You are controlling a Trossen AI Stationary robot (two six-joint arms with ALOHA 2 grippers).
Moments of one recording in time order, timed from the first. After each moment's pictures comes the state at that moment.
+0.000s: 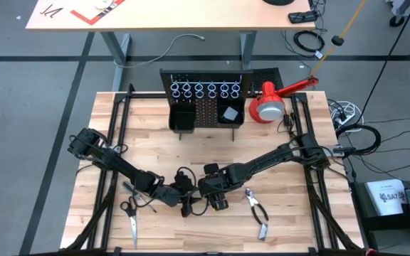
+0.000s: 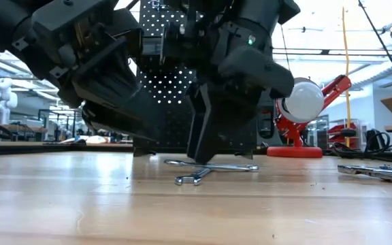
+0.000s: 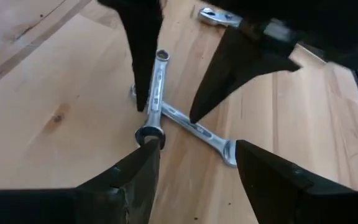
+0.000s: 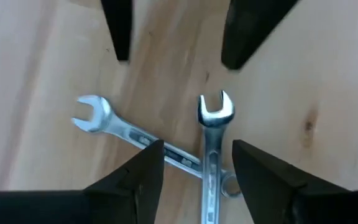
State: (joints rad) left arm -0.50 1.77 0.73 0.40 -0.40 -0.67; right arm 0.26 2.11 1.50 -0.54 0.07 0.02
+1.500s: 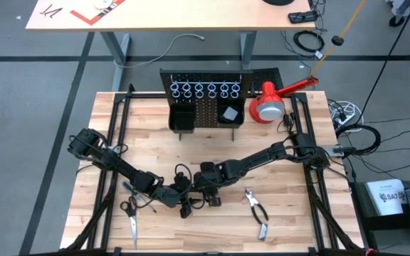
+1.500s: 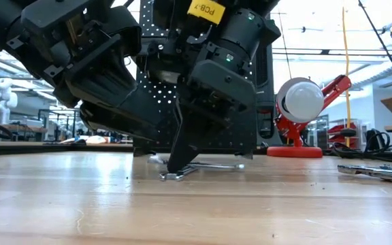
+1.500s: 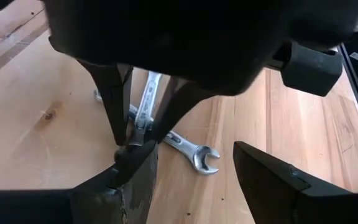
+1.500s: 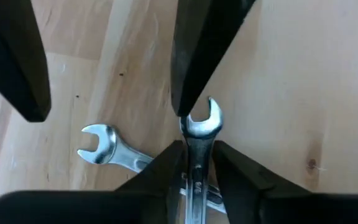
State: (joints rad) left arm -0.50 1.77 0.73 0.40 -0.40 -0.66; right arm 0.22 2.17 1.50 -0.44 -0.01 0.08
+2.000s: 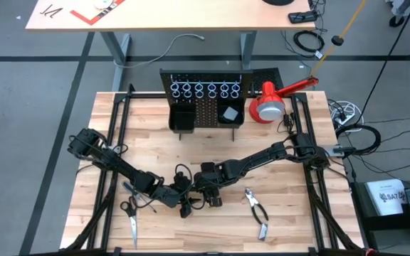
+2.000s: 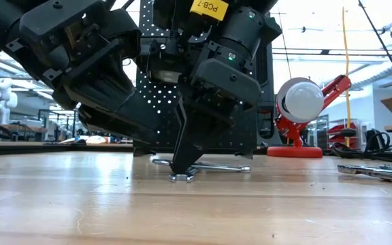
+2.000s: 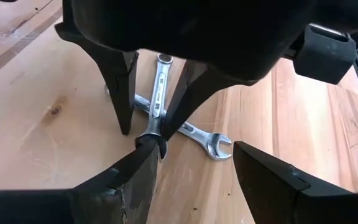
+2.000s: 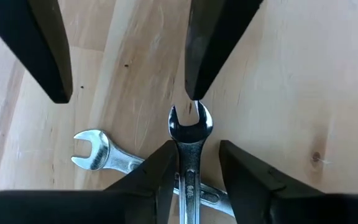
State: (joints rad) left arm -0.50 1.77 0.73 0.38 -0.40 -0.66; right arm 0.21 2.18 1.50 -0.48 -0.01 0.07
